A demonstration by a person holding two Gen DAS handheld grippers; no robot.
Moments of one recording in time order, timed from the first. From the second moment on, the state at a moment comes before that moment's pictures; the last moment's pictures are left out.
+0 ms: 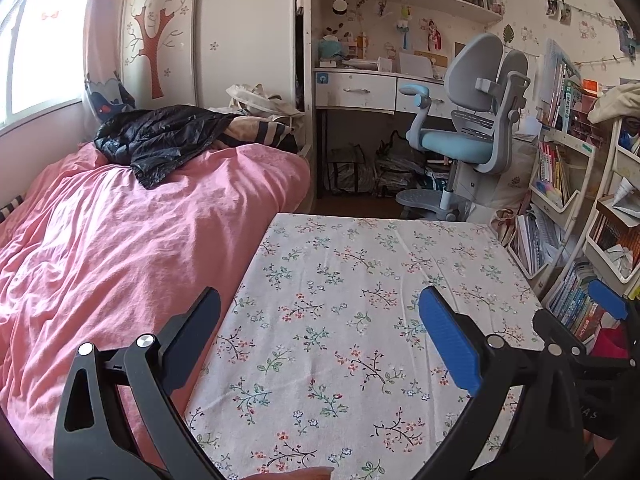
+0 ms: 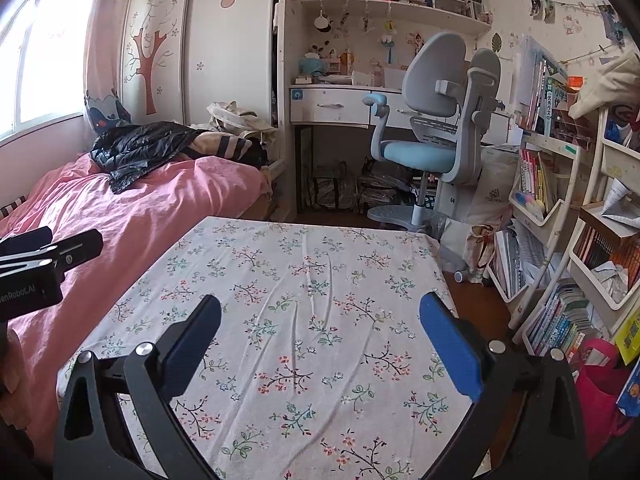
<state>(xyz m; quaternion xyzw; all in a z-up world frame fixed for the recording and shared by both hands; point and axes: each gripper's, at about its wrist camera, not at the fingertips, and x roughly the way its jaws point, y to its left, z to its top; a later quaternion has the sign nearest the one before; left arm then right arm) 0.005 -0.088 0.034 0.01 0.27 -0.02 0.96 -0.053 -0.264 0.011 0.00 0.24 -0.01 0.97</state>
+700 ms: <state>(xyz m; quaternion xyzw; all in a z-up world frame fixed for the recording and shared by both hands) 0.003 -0.089 0.036 0.00 0.26 -0.02 0.97 -0.054 -0.267 0.009 0.00 0.24 -0.01 0.97</state>
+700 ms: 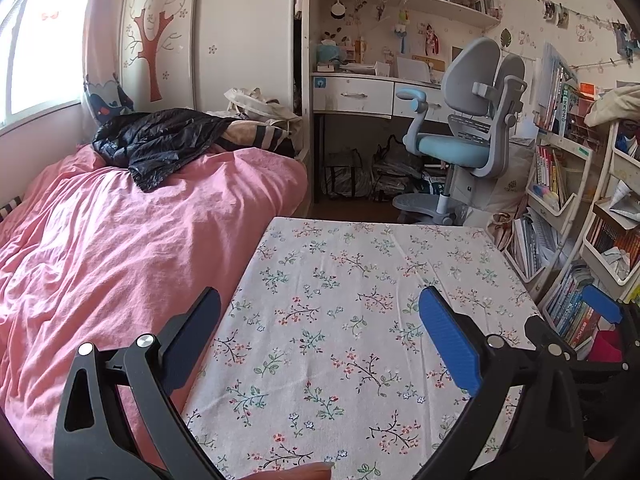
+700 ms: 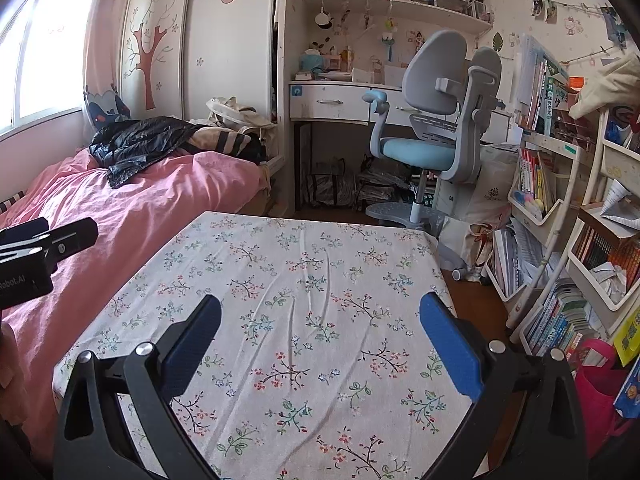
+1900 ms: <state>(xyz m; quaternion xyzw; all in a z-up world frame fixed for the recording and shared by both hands) 0.017 -0.078 0.022 0.02 0.30 0.01 0.96 -0.012 -0.301 -0.035 0.01 0.34 -0.04 0.94</state>
